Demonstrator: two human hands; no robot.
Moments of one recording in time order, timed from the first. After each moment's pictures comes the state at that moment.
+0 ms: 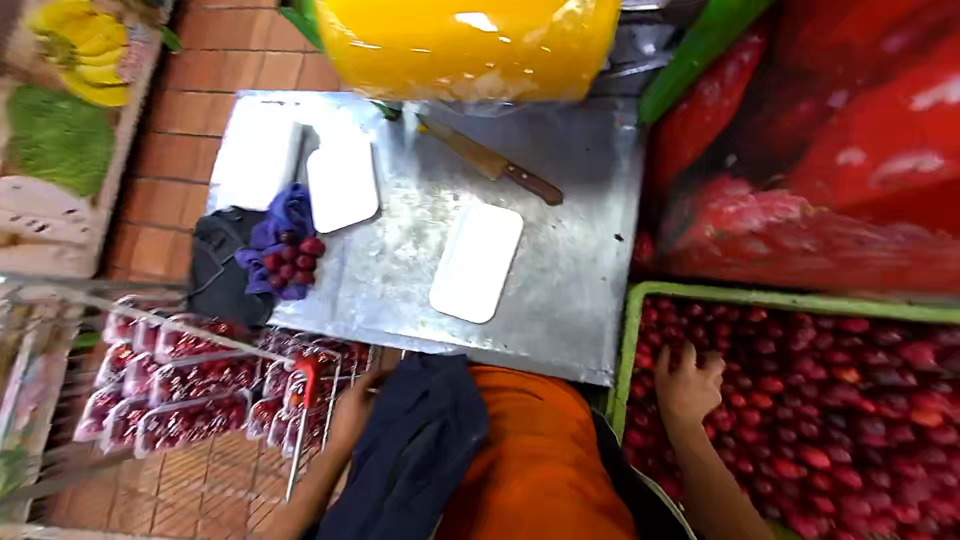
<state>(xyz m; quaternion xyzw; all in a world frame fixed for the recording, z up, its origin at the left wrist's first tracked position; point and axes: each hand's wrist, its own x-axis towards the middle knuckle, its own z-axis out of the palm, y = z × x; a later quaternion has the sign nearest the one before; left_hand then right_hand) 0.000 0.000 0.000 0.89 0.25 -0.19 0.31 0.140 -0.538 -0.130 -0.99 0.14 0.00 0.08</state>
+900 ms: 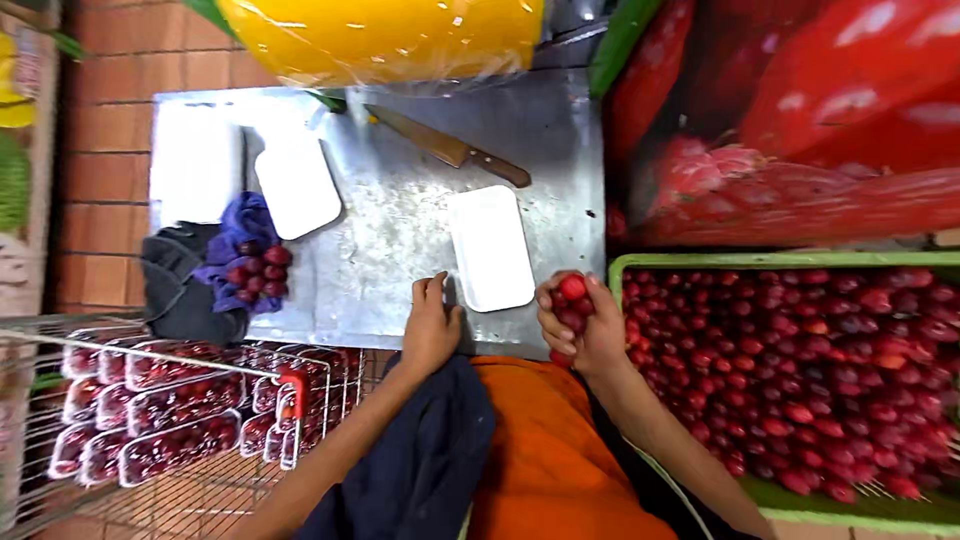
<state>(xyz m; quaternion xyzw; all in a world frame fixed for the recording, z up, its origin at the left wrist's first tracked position) 0.156 -0.102 0.020 0.92 0.14 -0.14 0.33 0.192 -0.351 0.039 -0.31 0.01 0.28 0.91</state>
